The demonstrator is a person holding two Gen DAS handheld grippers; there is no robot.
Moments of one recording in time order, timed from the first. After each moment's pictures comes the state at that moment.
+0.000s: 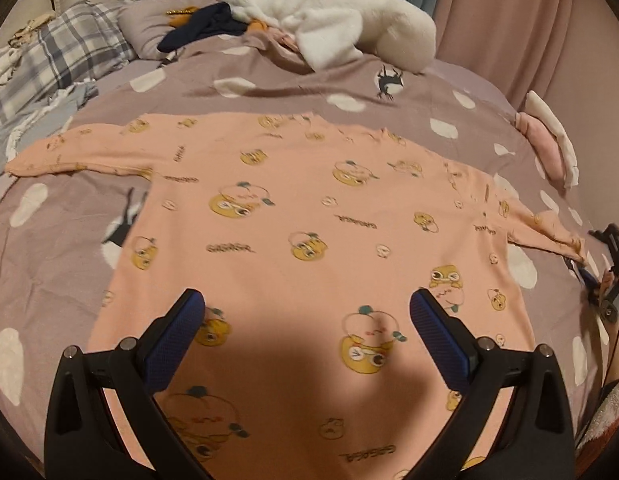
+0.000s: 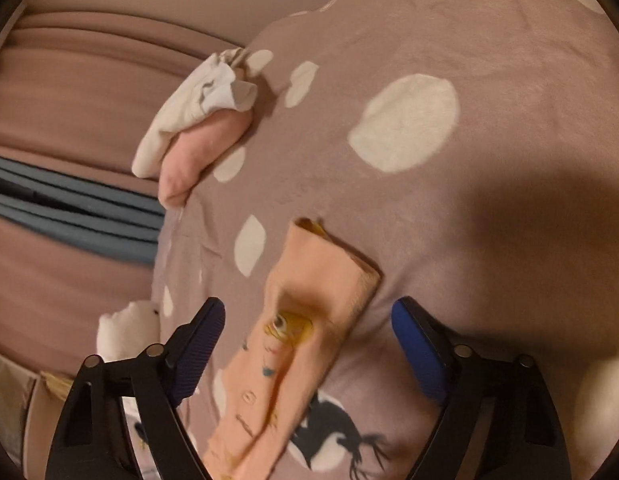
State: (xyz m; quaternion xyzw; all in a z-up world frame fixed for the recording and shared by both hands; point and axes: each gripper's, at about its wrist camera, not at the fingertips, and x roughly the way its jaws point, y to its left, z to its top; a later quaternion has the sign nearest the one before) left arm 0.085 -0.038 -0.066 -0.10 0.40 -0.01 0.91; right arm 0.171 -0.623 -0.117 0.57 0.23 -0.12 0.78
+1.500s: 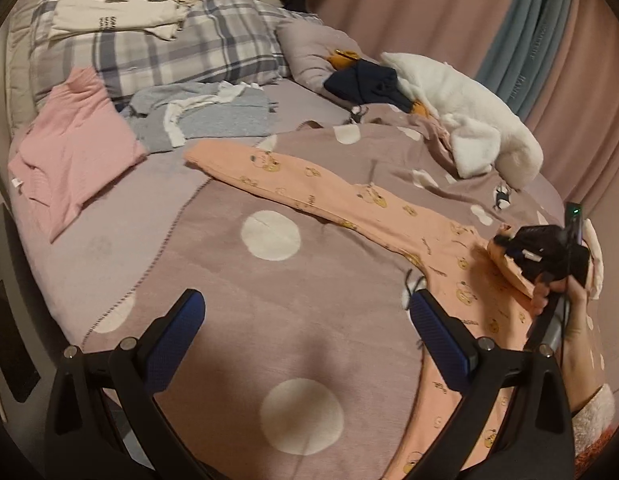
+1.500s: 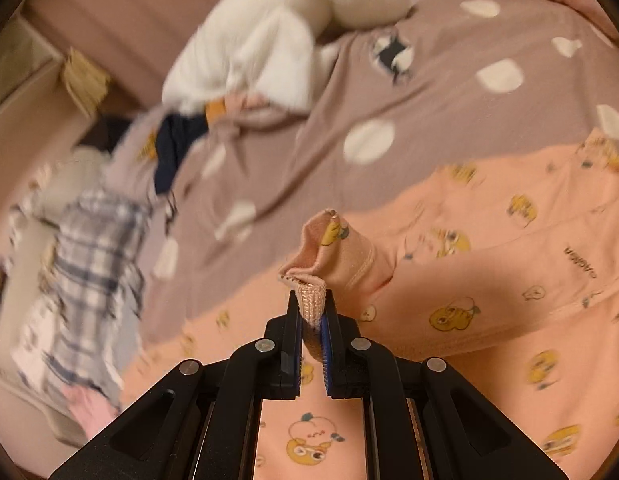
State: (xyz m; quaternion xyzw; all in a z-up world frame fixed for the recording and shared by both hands) left arm -0.005 0.219 -0.004 -0.20 0.34 0.12 0.91; right arm 0.255 -0.137 -0.037 0.24 0.43 0.13 0.86
